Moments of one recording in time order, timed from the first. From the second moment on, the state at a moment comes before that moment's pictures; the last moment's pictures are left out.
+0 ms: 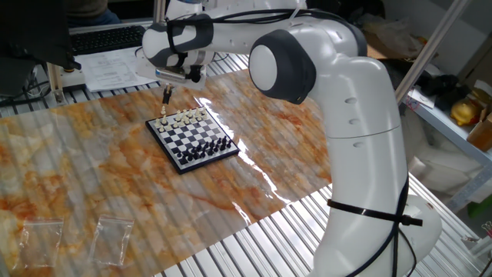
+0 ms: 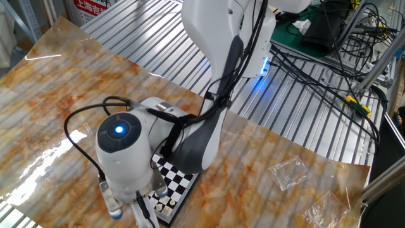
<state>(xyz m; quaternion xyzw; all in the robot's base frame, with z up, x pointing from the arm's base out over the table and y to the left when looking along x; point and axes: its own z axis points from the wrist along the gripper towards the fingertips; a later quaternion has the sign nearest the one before) 0.716 0.024 0.106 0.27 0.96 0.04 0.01</state>
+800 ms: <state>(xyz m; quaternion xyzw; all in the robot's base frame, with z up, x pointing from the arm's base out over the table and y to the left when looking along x) 0.724 0.022 0.094 0.26 0.96 0.04 0.02</state>
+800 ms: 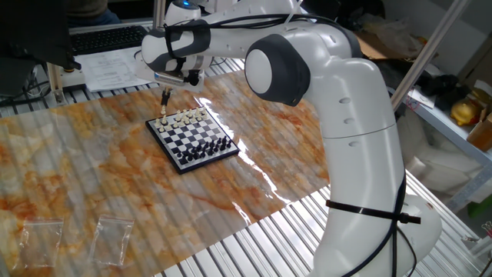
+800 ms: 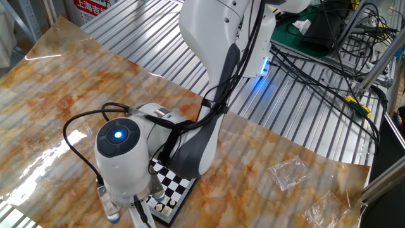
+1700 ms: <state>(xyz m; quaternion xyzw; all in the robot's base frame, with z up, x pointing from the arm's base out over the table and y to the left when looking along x) 0.726 0.023 0.090 0.27 0.96 0.04 0.02</state>
